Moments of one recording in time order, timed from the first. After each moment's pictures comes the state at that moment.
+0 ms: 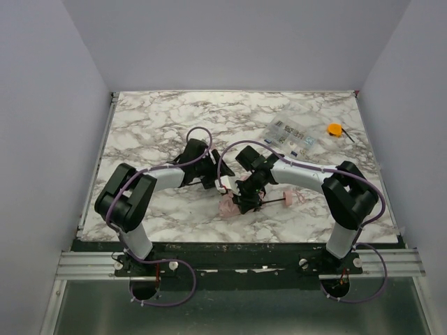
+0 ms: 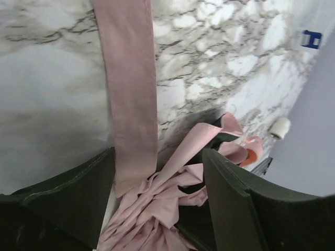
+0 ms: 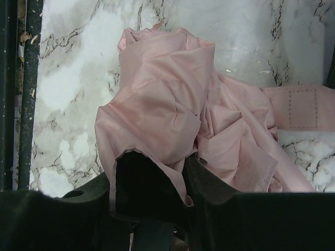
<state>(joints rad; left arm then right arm) -0.49 1.71 0.85 0.02 0.35 -1.01 0.77 1.81 1.11 -0.64 -0.58 -0.94</state>
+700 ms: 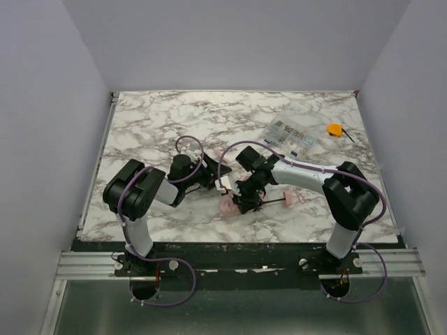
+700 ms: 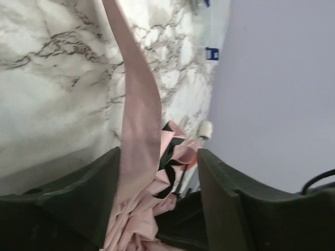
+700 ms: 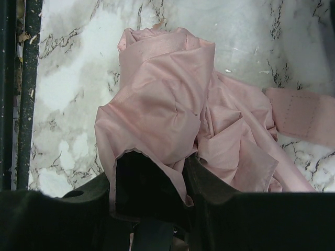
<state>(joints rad) -0.43 1.81 0.52 0.92 0.47 -1.28 0.77 1.80 1.10 -0.62 -0.57 -0.94</state>
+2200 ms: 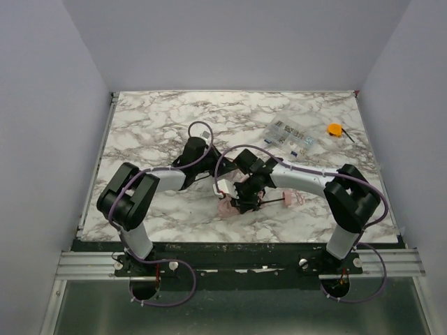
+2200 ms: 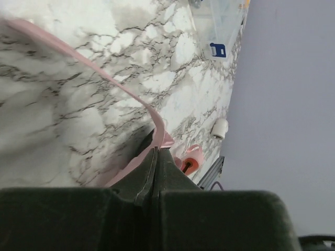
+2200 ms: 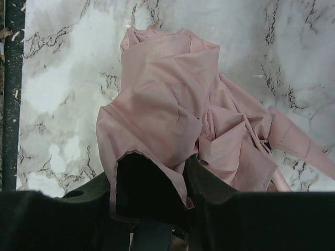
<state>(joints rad) -0.48 1.72 0.74 0.49 0.42 -1.18 0.82 1.79 1.10 -0.60 -0.51 -0.94</state>
